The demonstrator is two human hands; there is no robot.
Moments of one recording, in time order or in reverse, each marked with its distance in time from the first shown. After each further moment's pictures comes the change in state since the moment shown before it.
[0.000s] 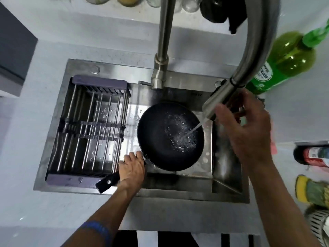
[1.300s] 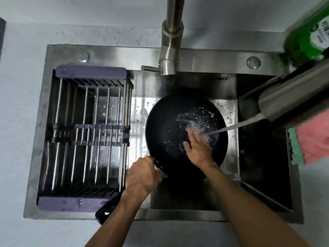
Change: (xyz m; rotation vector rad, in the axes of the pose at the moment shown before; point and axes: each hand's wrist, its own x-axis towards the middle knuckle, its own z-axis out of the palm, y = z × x) left_hand 0.045 -0.012 0.006 -0.476 -0.132 0.021; right_hand -0.043 0.272 0.213 -0.634 -0.649 0.446
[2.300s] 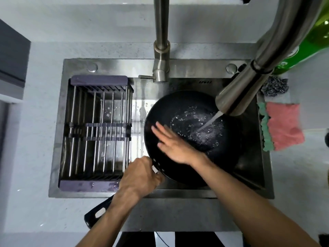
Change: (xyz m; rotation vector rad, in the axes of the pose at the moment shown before) left_hand -0.080 0.025 -0.059 0.005 -0.037 0.069; right_hand -0.090 -0.080 -0.094 0.076 -0.260 -0.554
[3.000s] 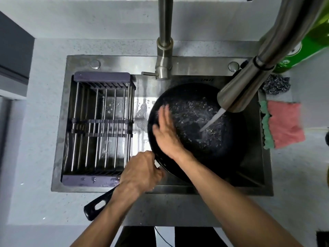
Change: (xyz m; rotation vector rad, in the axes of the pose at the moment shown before) left_hand -0.005 0.003 -0.007 0.041 0.054 0.058; right_hand 0.024 -0.043 0.012 0.283 0.282 0.144
